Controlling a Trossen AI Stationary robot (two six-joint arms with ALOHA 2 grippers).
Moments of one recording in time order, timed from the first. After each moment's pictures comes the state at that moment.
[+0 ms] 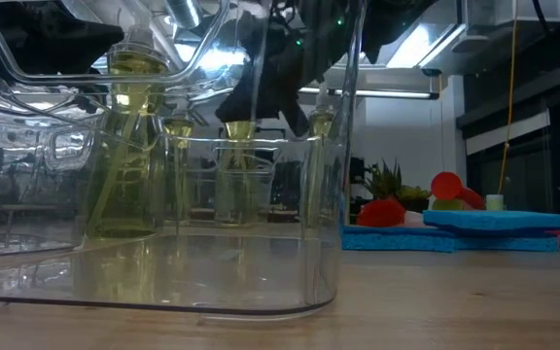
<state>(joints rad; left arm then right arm) 0.06 0.01 0.01 0.23 0.08 -0.43 -0.01 1.86 1.29 0.11 0.18 0.49</state>
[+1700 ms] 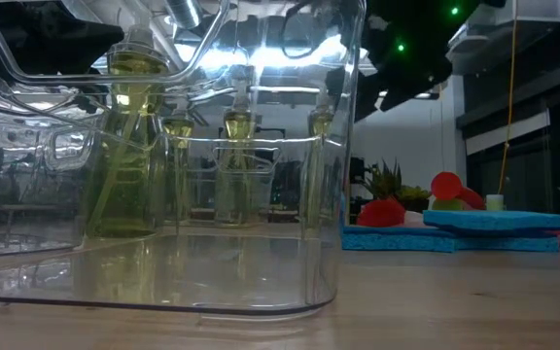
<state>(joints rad) 0.06 0.01 0.01 0.23 0.08 -0.43 0.18 1.67 1.19 -0.85 1.18 0.91</state>
